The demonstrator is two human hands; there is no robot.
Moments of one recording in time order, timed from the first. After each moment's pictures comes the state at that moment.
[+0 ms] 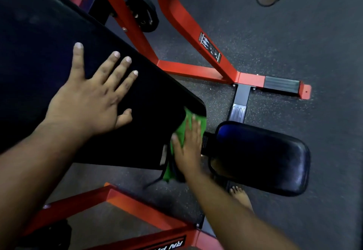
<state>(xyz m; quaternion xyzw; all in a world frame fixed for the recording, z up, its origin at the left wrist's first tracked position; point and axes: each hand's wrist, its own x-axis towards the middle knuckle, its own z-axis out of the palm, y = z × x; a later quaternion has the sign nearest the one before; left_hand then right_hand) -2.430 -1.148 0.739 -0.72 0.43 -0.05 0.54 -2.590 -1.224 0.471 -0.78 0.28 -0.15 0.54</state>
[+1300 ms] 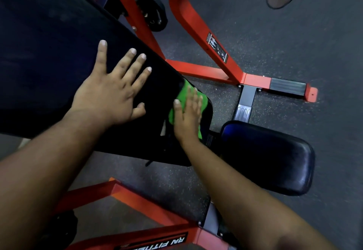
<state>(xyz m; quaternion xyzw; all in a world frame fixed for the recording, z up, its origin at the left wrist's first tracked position) -2.432 -1.151 0.741 -0.73 0.44 -0.06 0.52 -2.518 -1.244 0.527 -0.74 0.33 -0.13 0.57</state>
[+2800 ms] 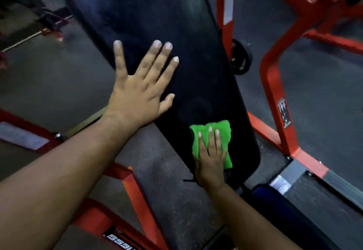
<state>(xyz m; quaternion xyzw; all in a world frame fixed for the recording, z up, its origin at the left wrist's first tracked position) -2.474 -1.044 0.834 -0.89 0.22 -0.23 0.32 -2.550 -1.200 0.566 -0.91 -0.09 -0.21 0.35</state>
